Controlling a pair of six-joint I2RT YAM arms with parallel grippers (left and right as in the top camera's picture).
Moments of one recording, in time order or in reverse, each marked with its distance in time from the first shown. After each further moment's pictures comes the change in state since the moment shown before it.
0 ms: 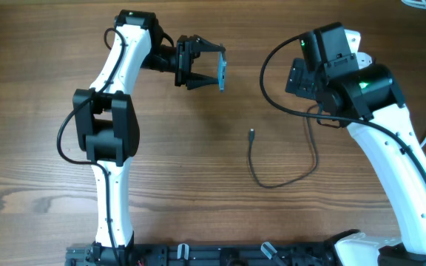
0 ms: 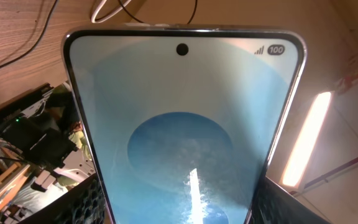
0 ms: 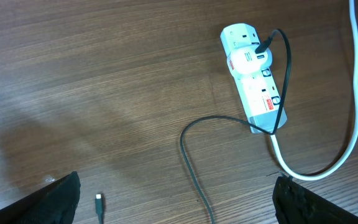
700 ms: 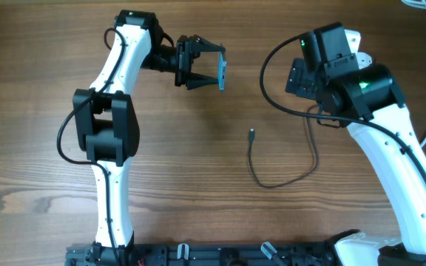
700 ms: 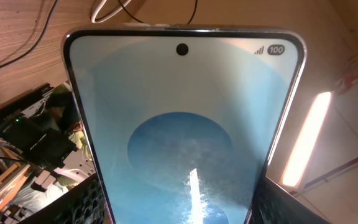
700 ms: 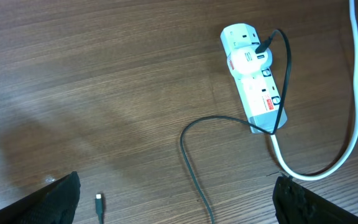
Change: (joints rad) left arm 0.000 0.000 0.000 0.000 0.000 0.000; right arm 0.000 0.000 0.000 0.000 -0.001 0.000
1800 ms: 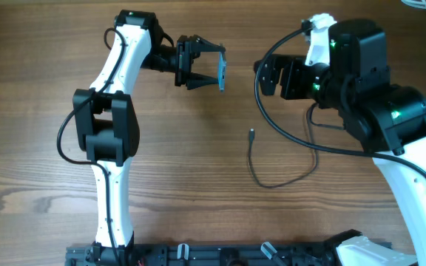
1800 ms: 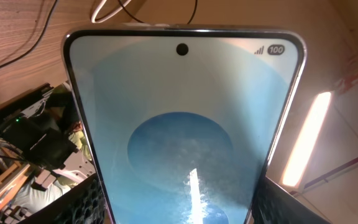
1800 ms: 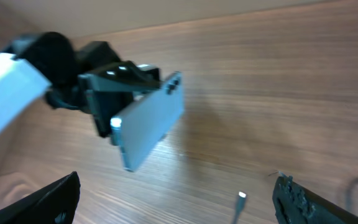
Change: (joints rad) left arm 0.000 0.000 0.000 0.000 0.000 0.000; right arm 0.003 -0.143 0.000 0.249 -0.635 -0.136
